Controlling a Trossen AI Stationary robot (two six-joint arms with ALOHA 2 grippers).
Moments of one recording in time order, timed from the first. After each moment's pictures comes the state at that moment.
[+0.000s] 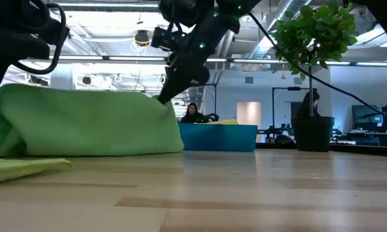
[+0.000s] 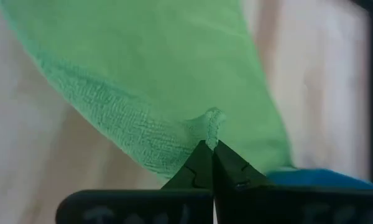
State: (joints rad) left arm -0.62 1.73 1.18 -1.41 -0.14 -1.75; right arm -0.05 2.08 1.66 -0.51 0.09 -0.48
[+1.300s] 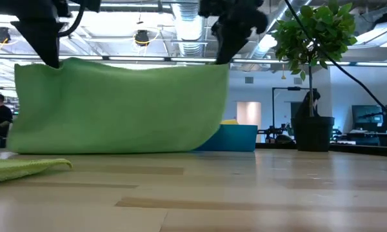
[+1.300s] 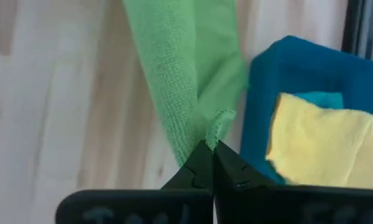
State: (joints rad) left arm -0.52 1.62 1.28 -1.52 -0.43 -1.00; right arm 0.02 1.81 1.66 -1.04 0.21 -0.29
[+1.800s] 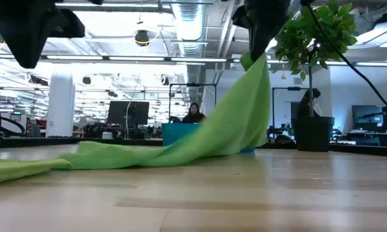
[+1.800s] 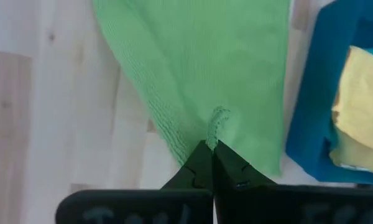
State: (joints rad) left arm -0.54 1.62 1.28 -1.13 -0.09 -0.70; right arm 0.19 1.78 1.66 -1.27 0.21 -0.08
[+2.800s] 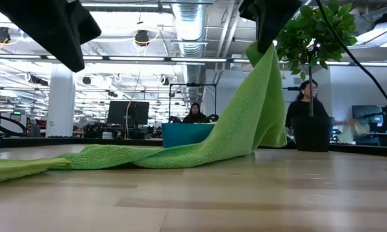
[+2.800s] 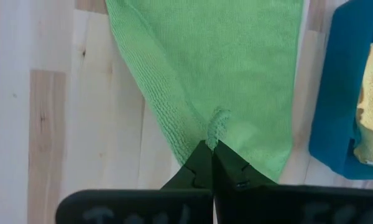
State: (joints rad) left arm -0.64 1.62 1.11 -0.60 -0.37 -0.66; right arm 0.28 1.78 1.66 -1.26 0.21 0.06
